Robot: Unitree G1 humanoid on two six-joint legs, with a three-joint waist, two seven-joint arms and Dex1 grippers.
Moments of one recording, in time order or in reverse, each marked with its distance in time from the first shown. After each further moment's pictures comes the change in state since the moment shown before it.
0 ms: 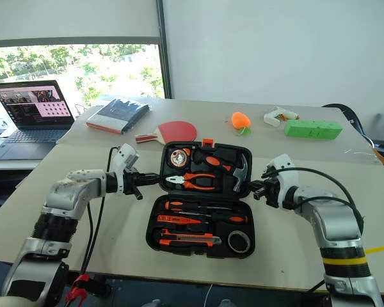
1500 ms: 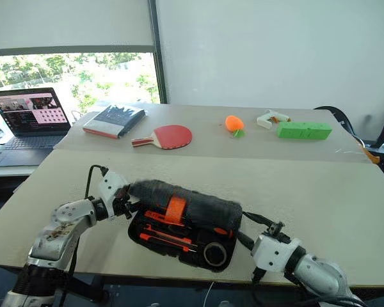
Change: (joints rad) left arm 0.450 0.119 0.094 -0.368 0.003 -0.266 0.101; right arm 0.707 -0.040 0.029 -0.307 -0.490 -1.188 -0.158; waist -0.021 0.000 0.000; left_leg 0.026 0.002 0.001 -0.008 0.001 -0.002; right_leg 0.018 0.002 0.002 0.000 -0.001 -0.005
